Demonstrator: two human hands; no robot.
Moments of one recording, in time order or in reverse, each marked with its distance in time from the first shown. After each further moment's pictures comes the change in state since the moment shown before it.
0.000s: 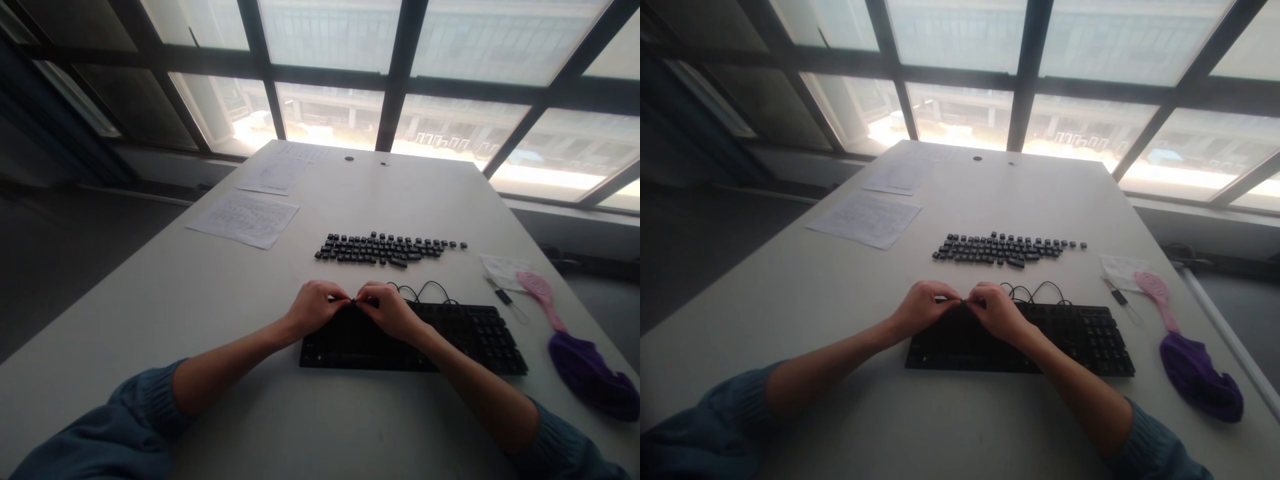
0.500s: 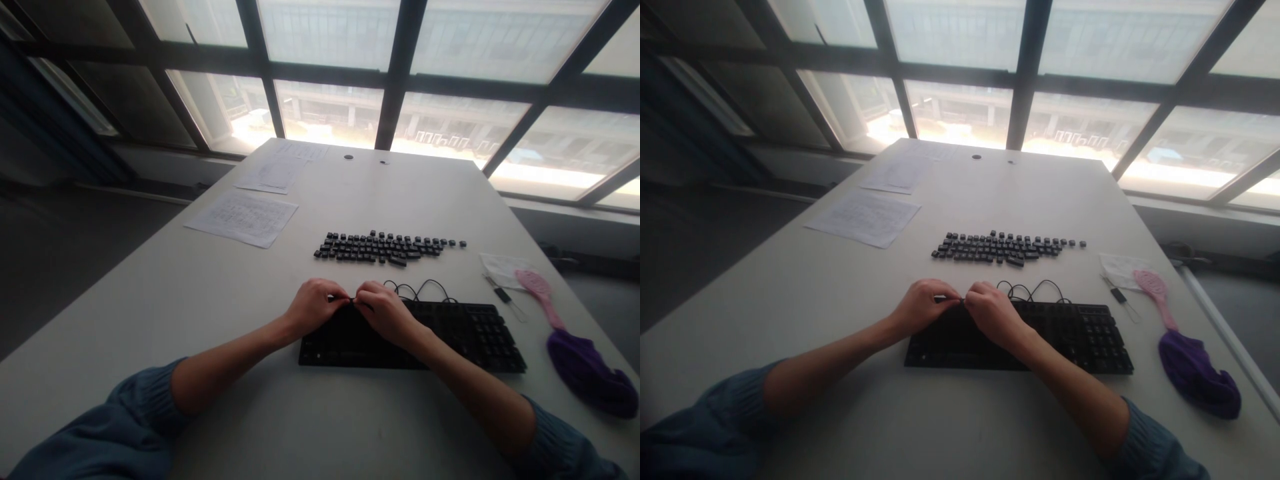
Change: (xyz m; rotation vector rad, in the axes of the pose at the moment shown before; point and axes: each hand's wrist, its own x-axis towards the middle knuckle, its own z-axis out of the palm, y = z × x) left_hand 0.000 0.000 0.001 0.085 0.015 0.080; right_hand -0.005 -0.003 0.005 -0.269 -0.023 -0.168
